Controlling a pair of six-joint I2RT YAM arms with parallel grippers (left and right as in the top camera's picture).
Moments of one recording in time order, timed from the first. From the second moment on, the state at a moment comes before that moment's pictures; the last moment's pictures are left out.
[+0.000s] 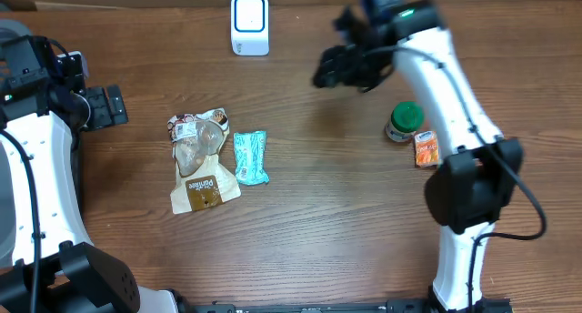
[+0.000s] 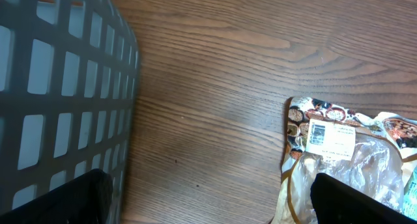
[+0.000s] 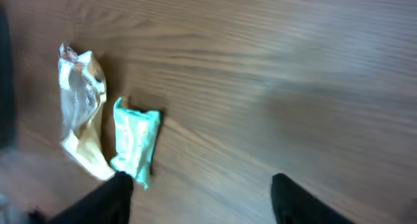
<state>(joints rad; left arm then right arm) 0.37 1.63 1.53 -0.99 -0.01 0.08 0.33 2.16 2.10 -1.18 -0.40 0.11</state>
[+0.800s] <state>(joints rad) 0.37 1.63 1.53 -0.99 -0.01 0.08 0.74 2.26 1.77 -0.53 -0.32 0.45</state>
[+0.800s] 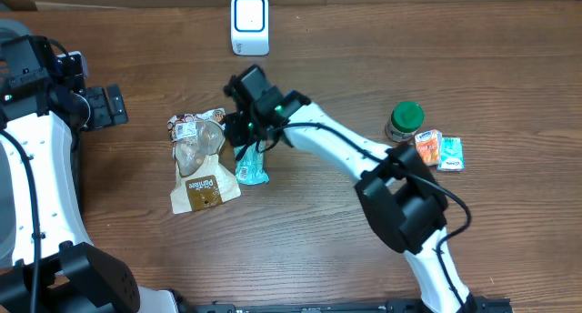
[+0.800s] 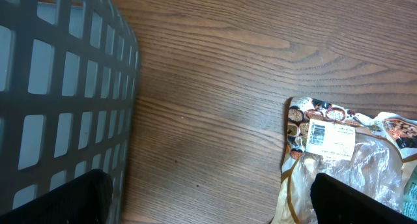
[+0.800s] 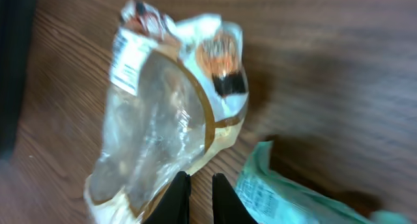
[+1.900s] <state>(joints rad) 0.37 1.63 1.53 -0.99 -0.01 0.08 0.46 2.19 1.89 -1.16 -0.46 0.47</state>
